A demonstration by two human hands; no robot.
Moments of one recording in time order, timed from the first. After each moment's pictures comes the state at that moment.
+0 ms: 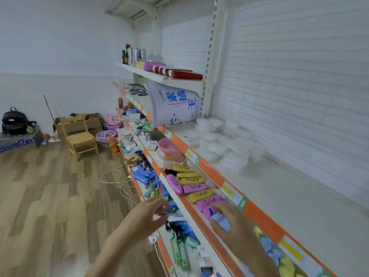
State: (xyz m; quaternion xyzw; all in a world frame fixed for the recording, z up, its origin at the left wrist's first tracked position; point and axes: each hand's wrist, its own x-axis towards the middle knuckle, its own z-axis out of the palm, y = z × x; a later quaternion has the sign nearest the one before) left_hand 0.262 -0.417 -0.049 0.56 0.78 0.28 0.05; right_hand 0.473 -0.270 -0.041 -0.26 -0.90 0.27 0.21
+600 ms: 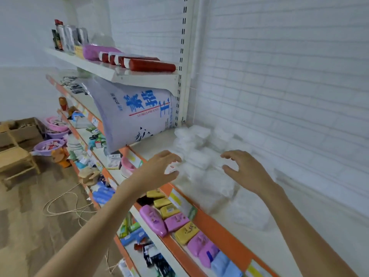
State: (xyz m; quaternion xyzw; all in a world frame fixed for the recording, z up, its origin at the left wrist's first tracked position) left_hand 0.056 -0.109 0.007 0.70 0.66 0.27 0.03; right_hand 0.302 0.005 0.033 -0.36 -0.91 0.07 0.21
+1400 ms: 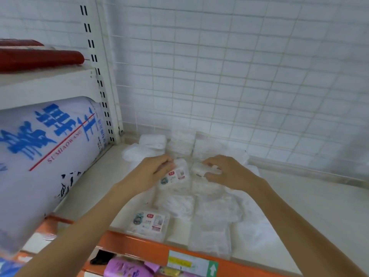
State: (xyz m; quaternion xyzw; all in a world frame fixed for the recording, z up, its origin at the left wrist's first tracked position) left_hand 0.011 0.080 -0.006 0.82 0.41 0.31 0.24; right_hand 0.258 0.052 0.028 -0.57 -0.78 0.22 0.15
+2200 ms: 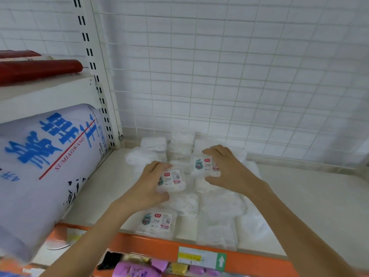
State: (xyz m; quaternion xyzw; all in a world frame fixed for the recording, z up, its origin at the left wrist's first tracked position) left_hand -0.005 0.055 -0.016 0.84 0.43 0.26 0.22; right_hand 0.240 0.032 0.032 -0.55 -0.81 0.06 0.19
